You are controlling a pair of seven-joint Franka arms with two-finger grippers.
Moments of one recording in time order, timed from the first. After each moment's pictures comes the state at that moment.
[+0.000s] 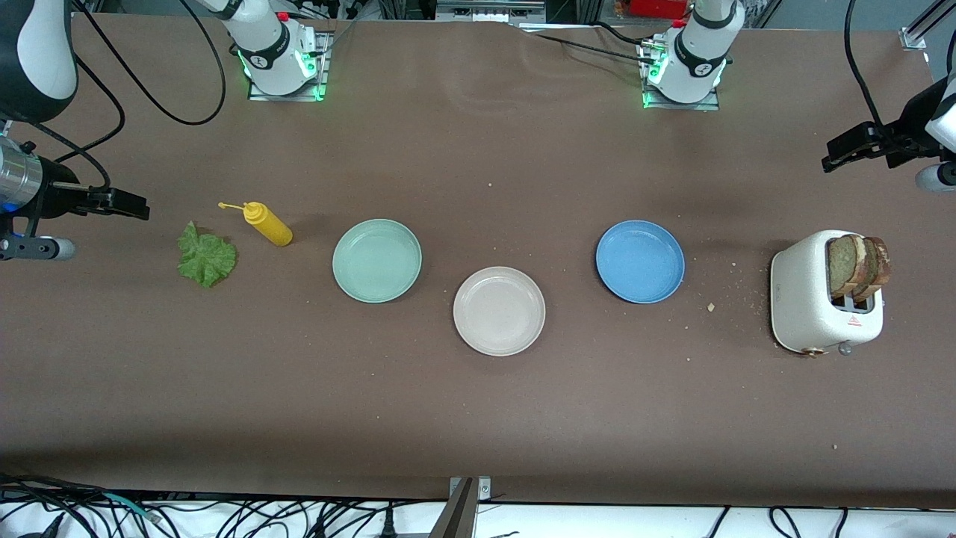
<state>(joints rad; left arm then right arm) 0.10 -0.03 -0.07 -1.61 -0.01 1.45 -0.06 0.19 0.20 -0.24 -1.52 -0.01 1.52 0.00</state>
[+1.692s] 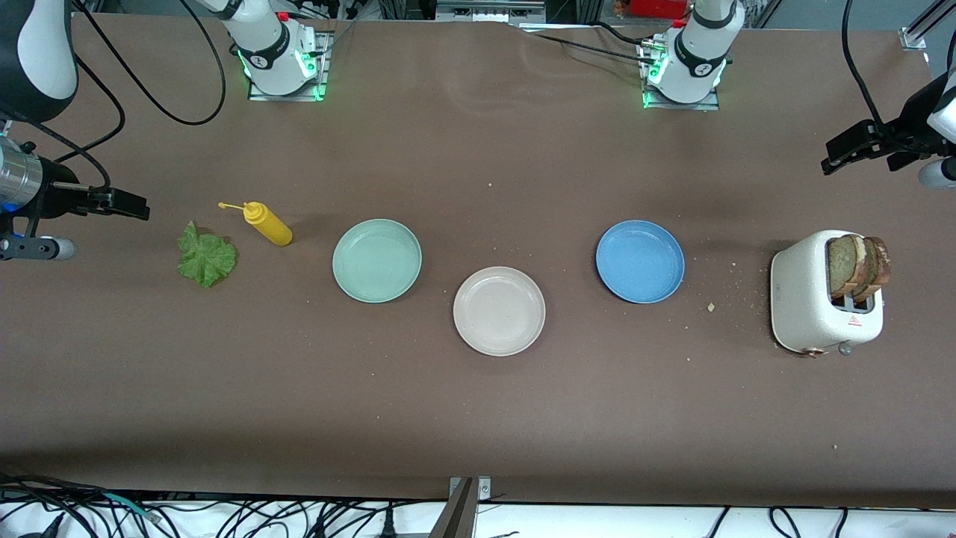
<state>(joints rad) 0.09 -0.03 -0.07 -1.59 -0.01 1.48 -0.07 0.19 0.20 -0.24 -1.52 -0.01 1.52 0.00</state>
